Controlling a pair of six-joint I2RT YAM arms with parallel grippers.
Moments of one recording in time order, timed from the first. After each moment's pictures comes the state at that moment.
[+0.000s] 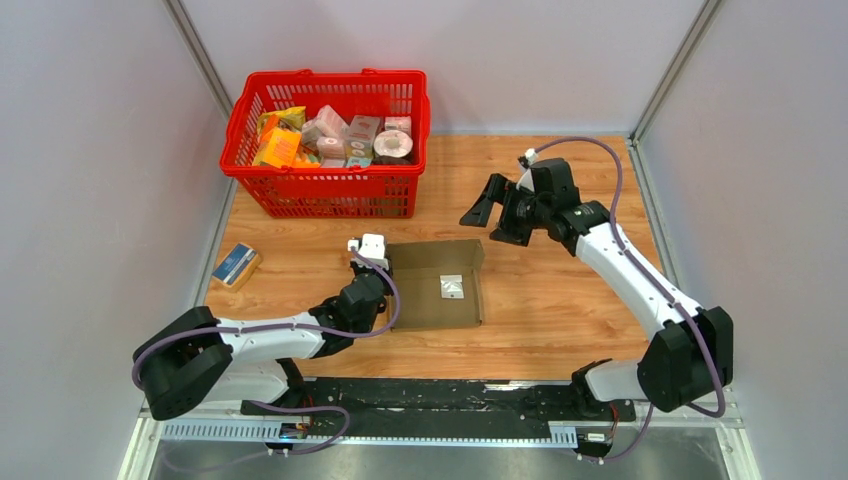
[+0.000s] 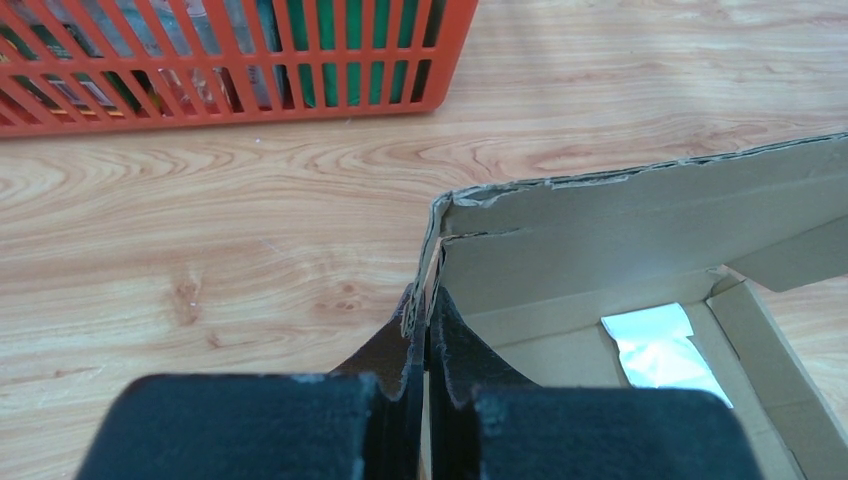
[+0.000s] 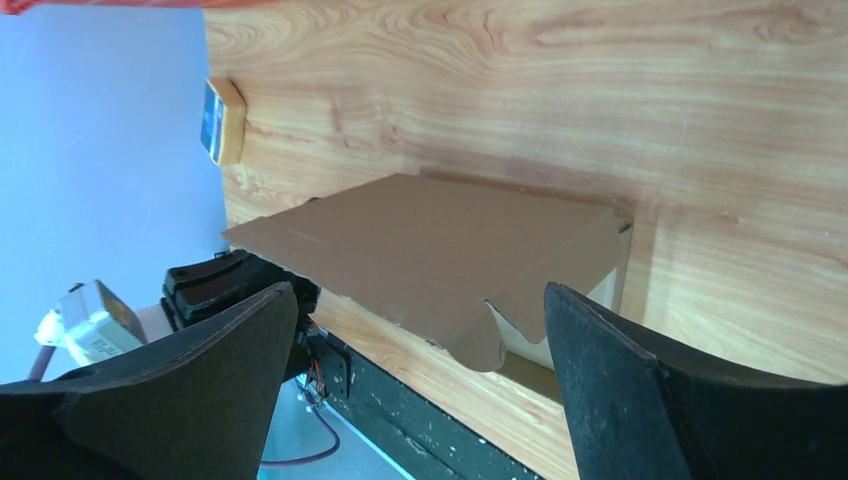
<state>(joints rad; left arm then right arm) -0.96 1.21 0.35 0.59 -0.74 -0.30 0.38 1.34 1.16 -0.49 -0.40 0.72</state>
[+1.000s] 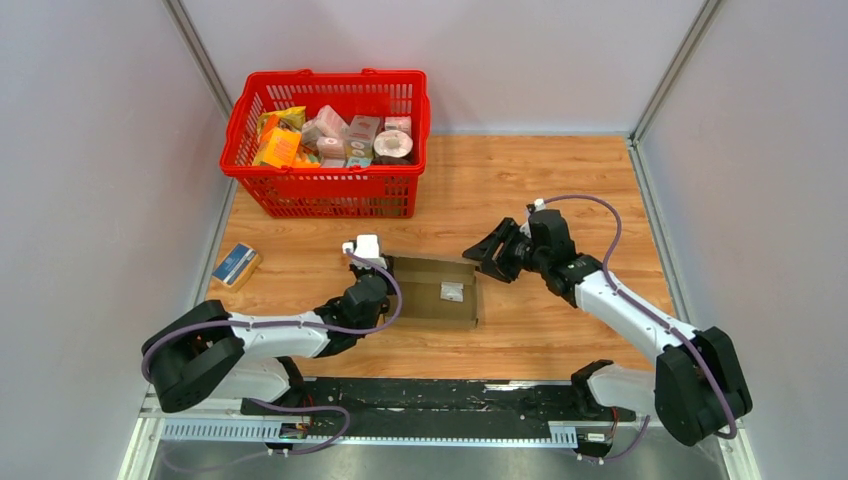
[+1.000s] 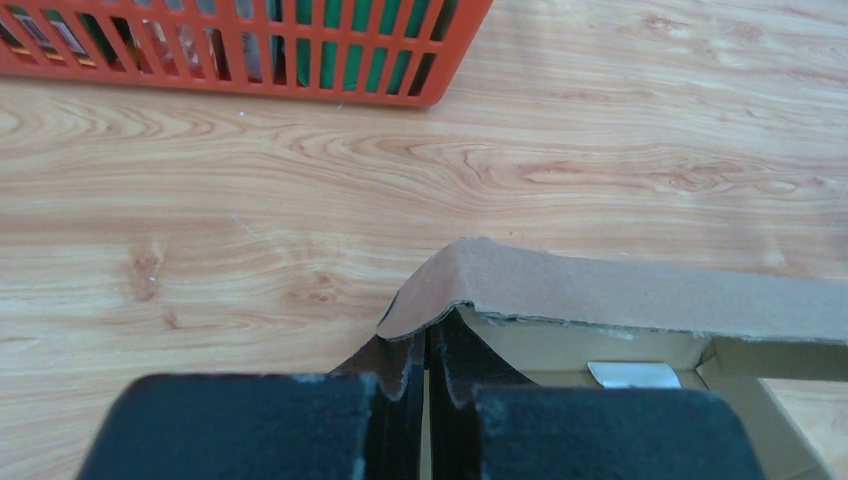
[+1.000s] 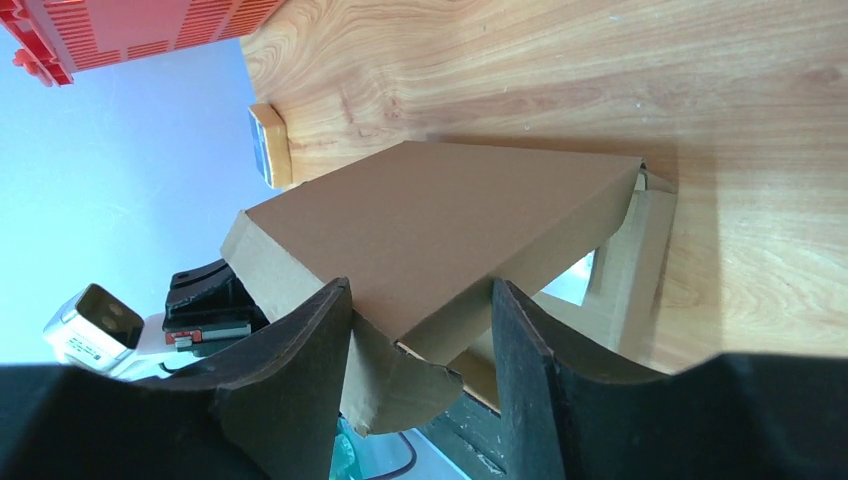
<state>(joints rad) -0.97 1.25 0.34 0.64 -0.77 -0.43 0.45 1.20 0.70 -0.10 -0.37 1.10</state>
